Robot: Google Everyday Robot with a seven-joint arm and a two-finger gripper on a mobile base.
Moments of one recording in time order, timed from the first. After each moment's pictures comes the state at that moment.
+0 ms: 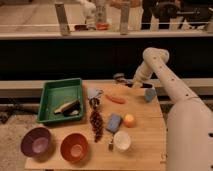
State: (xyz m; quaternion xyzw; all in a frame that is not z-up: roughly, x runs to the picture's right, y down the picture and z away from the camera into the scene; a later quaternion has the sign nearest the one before) arm 0.208 -0.033 0.894 -0.28 -0.11 0.08 0.95
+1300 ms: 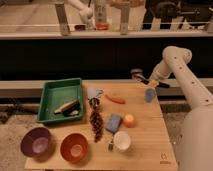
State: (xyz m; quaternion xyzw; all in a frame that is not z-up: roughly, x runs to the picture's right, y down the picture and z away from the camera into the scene) arm 0.310 -0.033 0.870 -0.25 -0.06 0.17 0.95
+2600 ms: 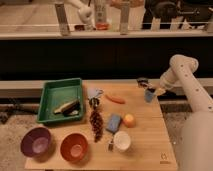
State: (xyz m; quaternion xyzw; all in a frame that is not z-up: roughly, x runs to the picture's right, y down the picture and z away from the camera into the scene) arm 0.343 0.016 0.894 -0.28 -0.06 0.17 0.94
